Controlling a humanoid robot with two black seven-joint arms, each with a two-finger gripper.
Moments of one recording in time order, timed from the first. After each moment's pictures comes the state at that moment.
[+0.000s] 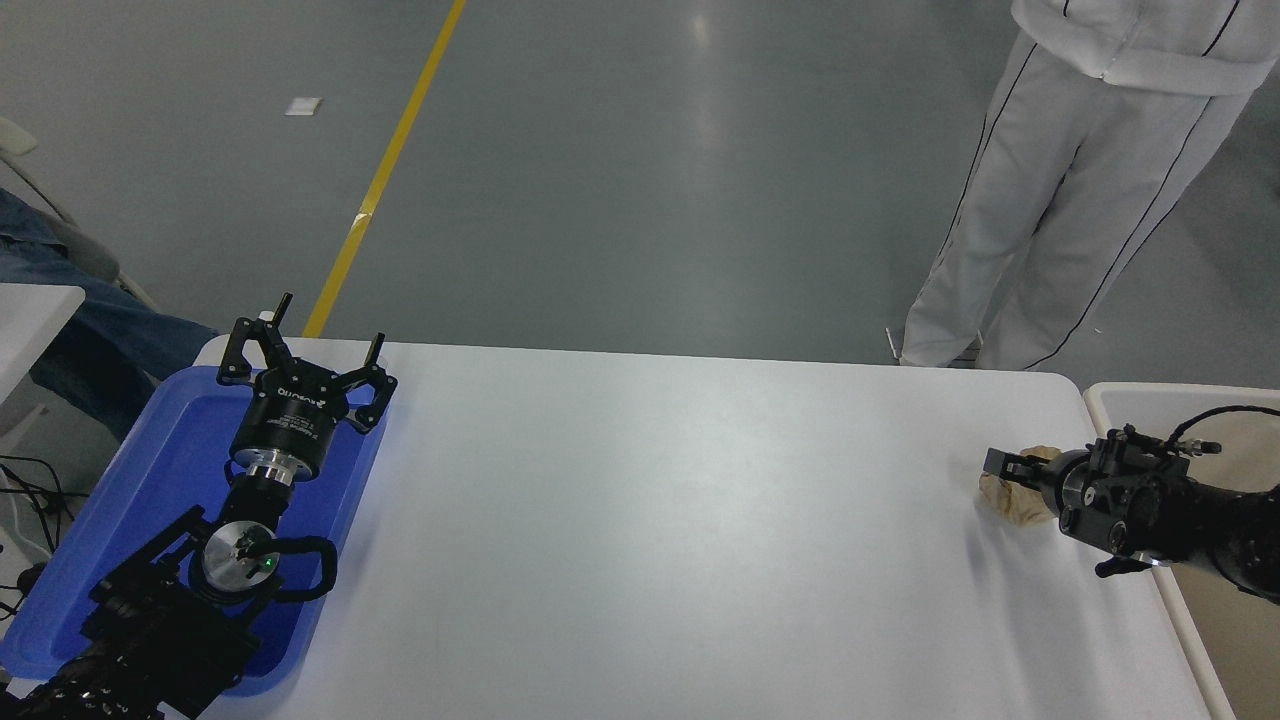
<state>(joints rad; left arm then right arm) -0.52 0.21 -0.98 -0.54 -0.09 -0.62 -0.36 0.98 -0.28 -1.00 0.51 -0.22 -0.09 -0.08</state>
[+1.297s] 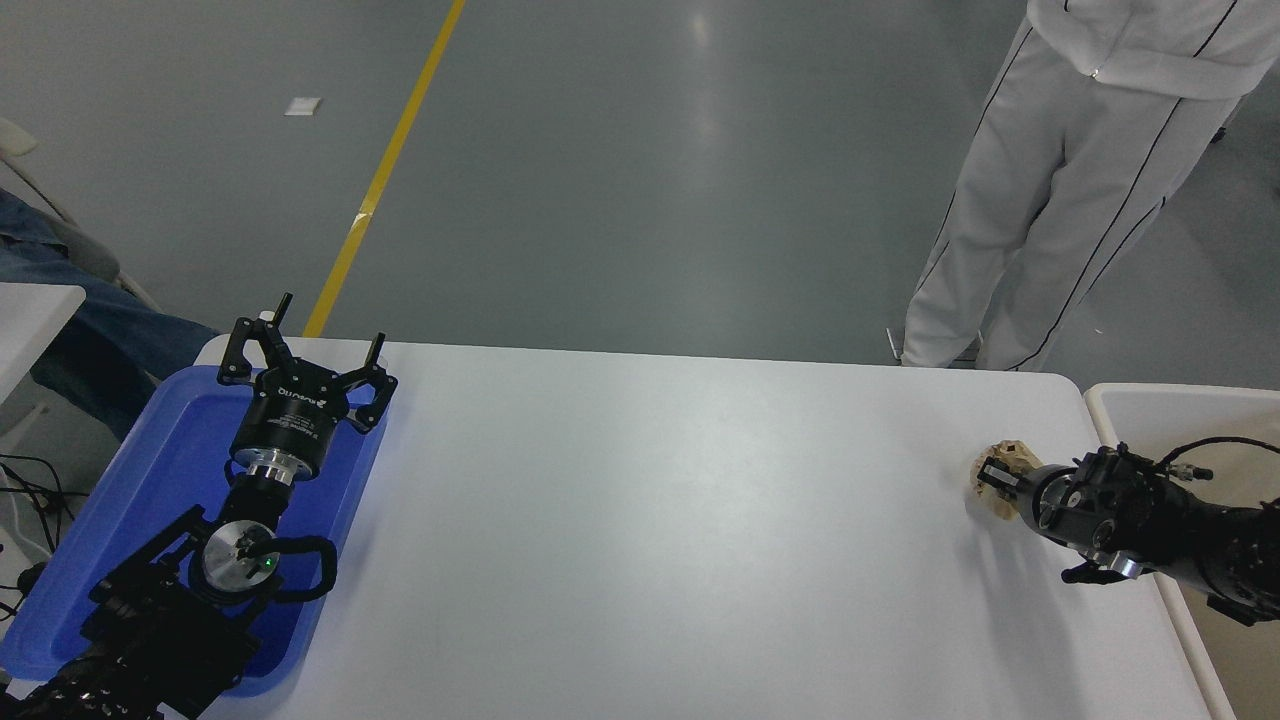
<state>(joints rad) -0.52 0.21 -0.98 -0.54 -0.09 -0.62 -0.36 1.01 -0.33 -0.88 0.60 -0.13 -0.09 -0.08</state>
